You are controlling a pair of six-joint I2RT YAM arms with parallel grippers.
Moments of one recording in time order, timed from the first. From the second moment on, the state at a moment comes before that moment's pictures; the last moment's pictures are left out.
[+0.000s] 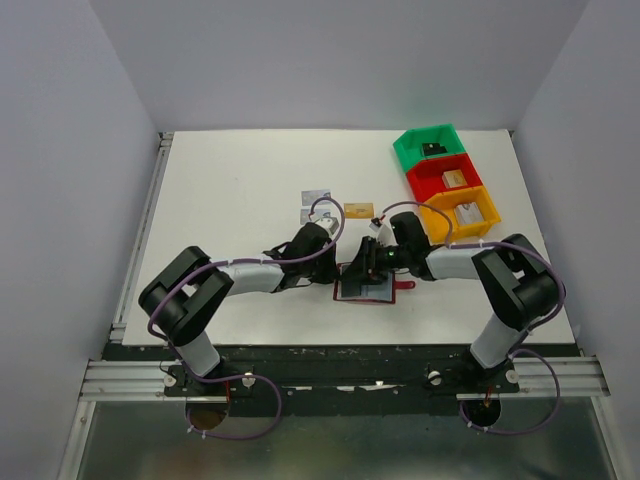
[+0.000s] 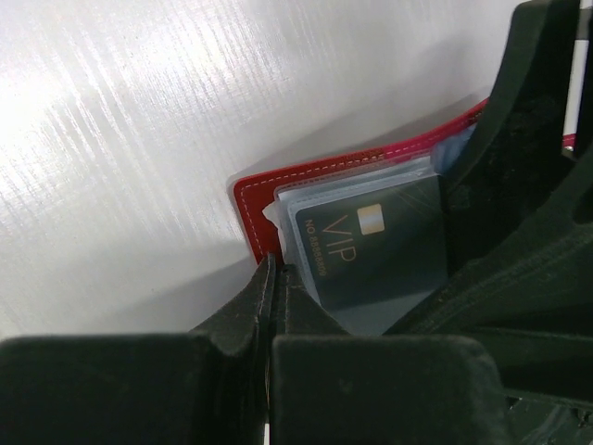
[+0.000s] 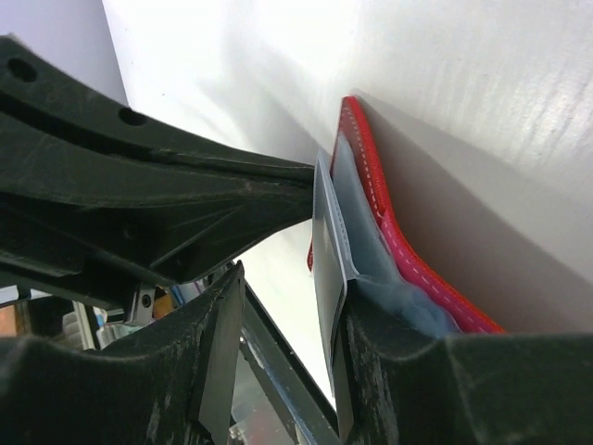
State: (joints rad) left arm -0.77 1.66 0.76 0.15 0.13 -0.59; right arm 0.50 1.72 0.68 0.27 -0.74 0.80
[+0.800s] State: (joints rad) left arm -0.75 1.67 0.76 0.15 0.15 -0.67; right arm 0.50 1.60 0.70 0.07 -0.69 0.69
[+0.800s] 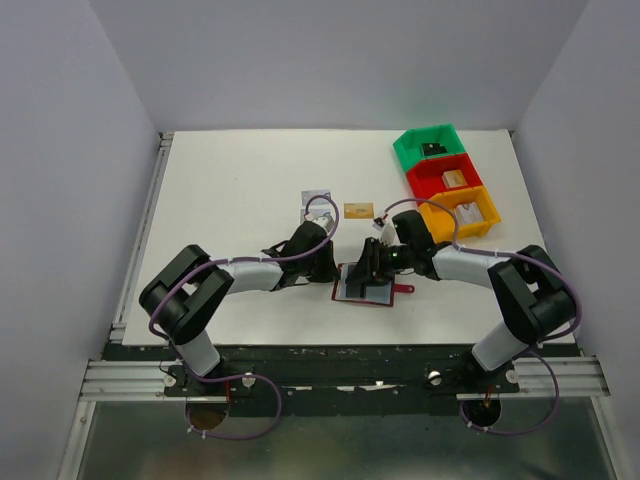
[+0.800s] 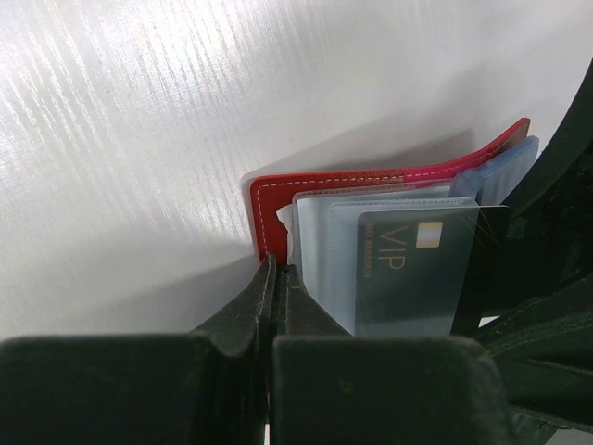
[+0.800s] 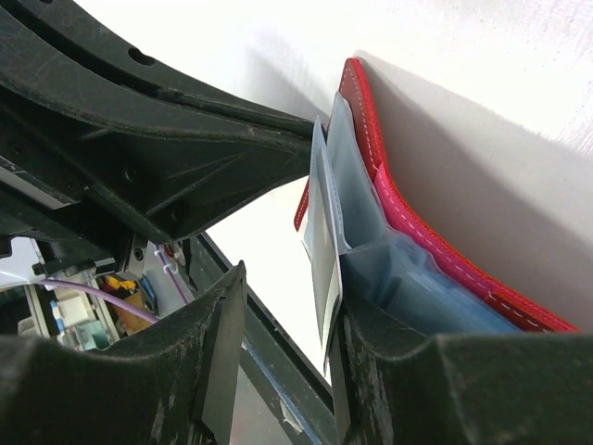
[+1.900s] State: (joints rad) left arm -0.73 1.67 0.75 0.15 0.14 -0.69; right arm 0.49 1.53 0.67 0.00 -0.61 0.66
